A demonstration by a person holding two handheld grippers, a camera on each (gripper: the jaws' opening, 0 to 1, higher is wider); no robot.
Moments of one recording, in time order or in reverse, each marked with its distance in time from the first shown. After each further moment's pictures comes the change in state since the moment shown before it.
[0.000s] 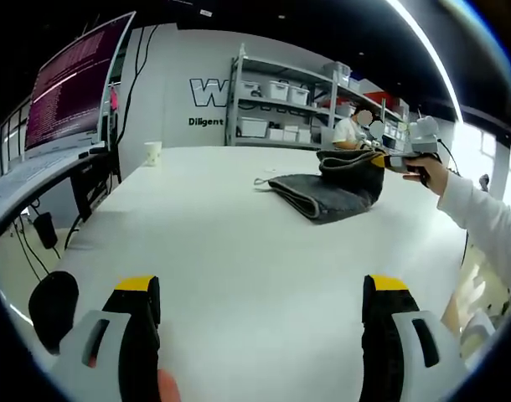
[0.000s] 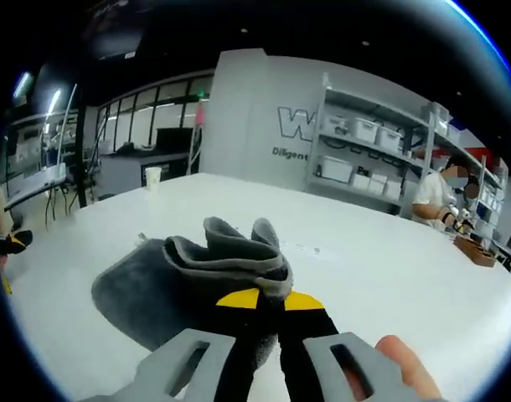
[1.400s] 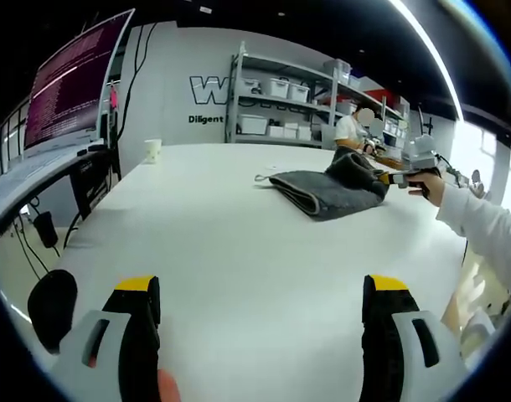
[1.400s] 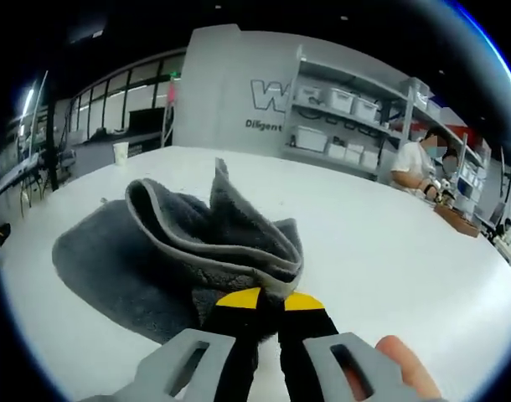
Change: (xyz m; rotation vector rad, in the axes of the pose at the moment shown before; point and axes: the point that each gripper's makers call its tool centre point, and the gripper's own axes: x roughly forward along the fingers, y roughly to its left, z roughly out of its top) left arm 0.002 0.000 -0.002 0.003 0.016 -0.004; right arm 0.008 -0.050 -0.072 0.049 0.145 -0.125
